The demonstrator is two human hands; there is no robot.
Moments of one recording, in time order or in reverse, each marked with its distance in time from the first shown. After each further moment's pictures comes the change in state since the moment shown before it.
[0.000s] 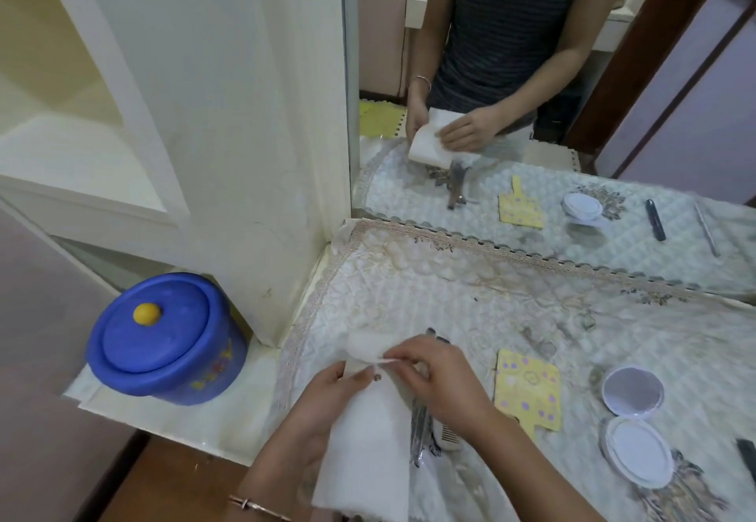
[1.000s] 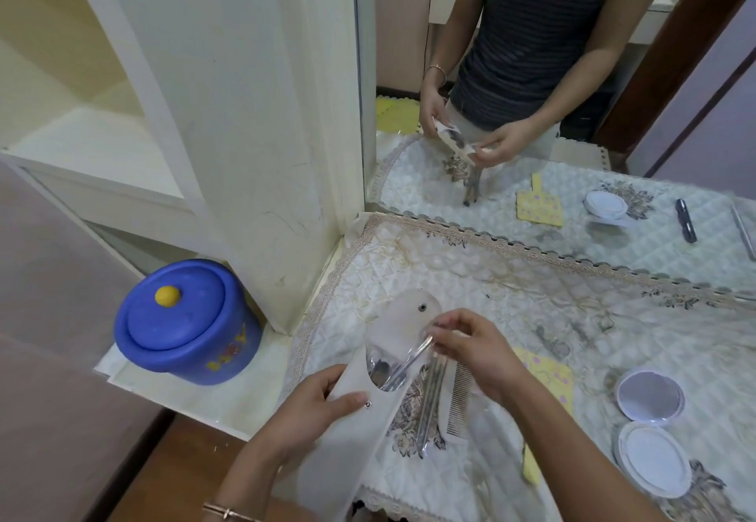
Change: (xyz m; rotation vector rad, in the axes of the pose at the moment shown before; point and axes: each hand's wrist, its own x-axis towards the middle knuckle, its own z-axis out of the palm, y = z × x) left_hand -0.023 -0.010 -0.022 0.311 -0.057 0.154; right_hand 0.016 0.028 -0.027 0.727 0.022 0.510
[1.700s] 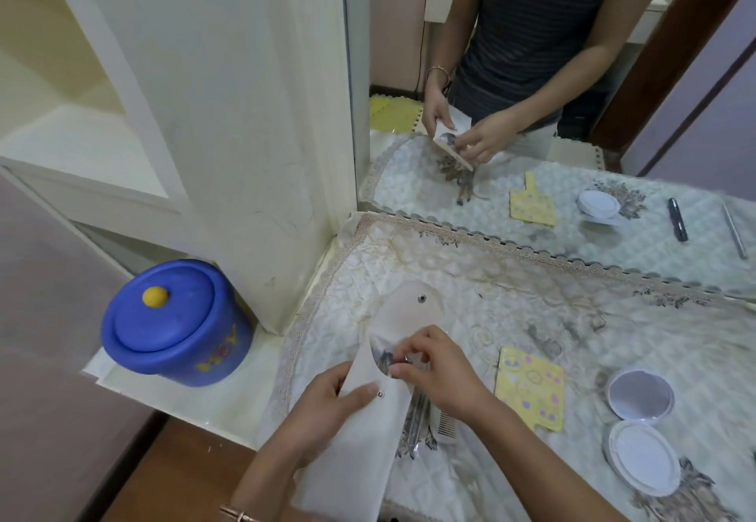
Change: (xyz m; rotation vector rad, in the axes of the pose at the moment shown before) left_hand 0.004 0.009 0.026 -0.055 0.032 0.026; right_hand -0.014 0.011 0.024 -0.686 -0.127 -0.213
